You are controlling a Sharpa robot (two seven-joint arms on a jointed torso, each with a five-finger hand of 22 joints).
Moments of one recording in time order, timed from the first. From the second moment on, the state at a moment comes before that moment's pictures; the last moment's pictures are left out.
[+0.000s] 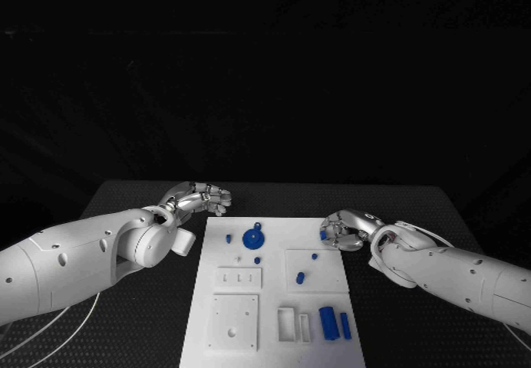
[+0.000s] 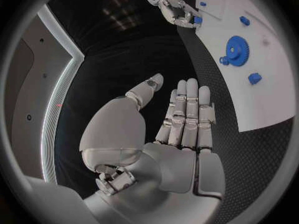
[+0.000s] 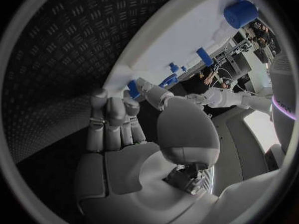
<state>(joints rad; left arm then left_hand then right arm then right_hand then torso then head) 1.30 -0.75 -0.17 1.27 -0.14 -0.21 0.26 1.10 -0.14 0.53 -0.24 0.14 0.81 0.17 0.41 0.42 1.20 0.10 0.17 0.15 0.96 0.08 0.61 0.59 0.05 0.66 -0.02 0.87 0.95 1.08 -0.70 -0.06 1.07 -1.32 -0.38 0.18 1.10 -0.11 0.69 -0.19 0.05 0.91 0.11 0.36 0.45 1.11 0.01 1.20 1.04 1.30 -0.12 1.21 1.11 0.22 1.15 -0.04 0.96 1.31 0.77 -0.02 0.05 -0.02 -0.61</state>
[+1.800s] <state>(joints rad) 1.33 -0.69 -0.17 1.36 -0.40 0.03 -0.16 0.81 -0.11 0.46 0.09 0.05 0.93 0.13 0.40 0.43 1.31 0.04 0.21 0.24 1.01 0.03 0.69 0.61 0.06 0.69 -0.06 0.90 0.96 1.18 -0.62 -0.02 1.40 -1.49 -0.36 -0.13 1.08 -0.12 0.77 -0.21 0.06 0.92 0.10 0.37 0.46 1.13 -0.01 1.22 1.06 1.32 -0.13 1.21 1.11 0.22 1.16 -0.04 0.97 1.31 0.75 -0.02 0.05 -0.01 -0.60</state>
